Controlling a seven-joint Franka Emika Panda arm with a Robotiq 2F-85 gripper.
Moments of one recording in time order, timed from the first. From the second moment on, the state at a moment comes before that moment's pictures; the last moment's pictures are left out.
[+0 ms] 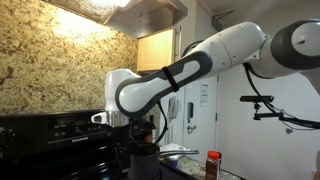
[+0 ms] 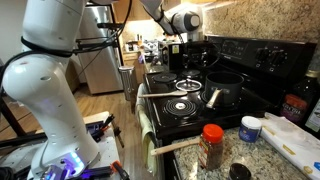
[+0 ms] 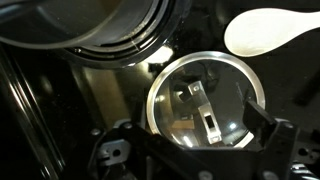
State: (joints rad) arm 0.13 0.53 0.12 -1.56 -0.18 2.07 -0.69
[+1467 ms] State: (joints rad) arm 0.14 0.13 0.11 -2.29 -0.19 2.56 0.11
